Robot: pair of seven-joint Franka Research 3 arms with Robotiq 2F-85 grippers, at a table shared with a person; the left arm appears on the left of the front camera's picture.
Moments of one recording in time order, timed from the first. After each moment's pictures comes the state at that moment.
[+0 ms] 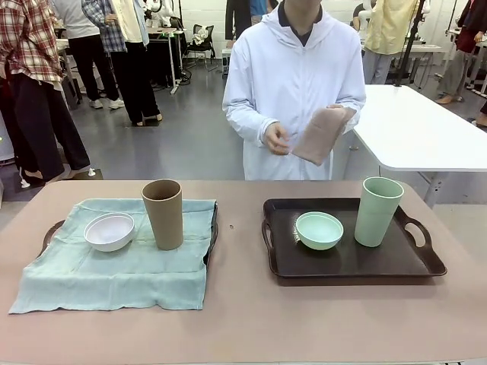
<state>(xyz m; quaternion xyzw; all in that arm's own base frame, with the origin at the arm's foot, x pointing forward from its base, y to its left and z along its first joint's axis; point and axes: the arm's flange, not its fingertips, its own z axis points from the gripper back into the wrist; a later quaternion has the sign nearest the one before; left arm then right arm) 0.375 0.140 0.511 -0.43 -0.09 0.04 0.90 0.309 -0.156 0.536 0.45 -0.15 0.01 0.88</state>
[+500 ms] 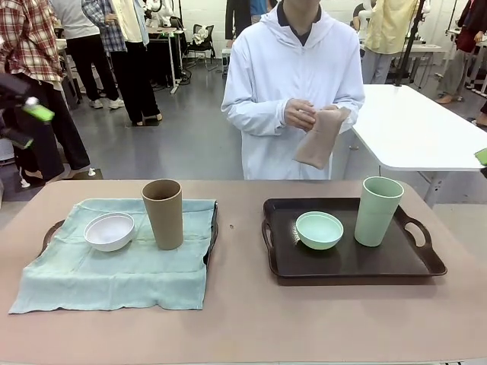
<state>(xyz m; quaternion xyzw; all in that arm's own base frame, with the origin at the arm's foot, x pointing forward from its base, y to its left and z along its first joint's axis) 0.400 0.010 0.583 -0.33 -0.15 -0.08 0.93 0.366 -0.135 0.532 0.34 -0.15 0.24 0.90</state>
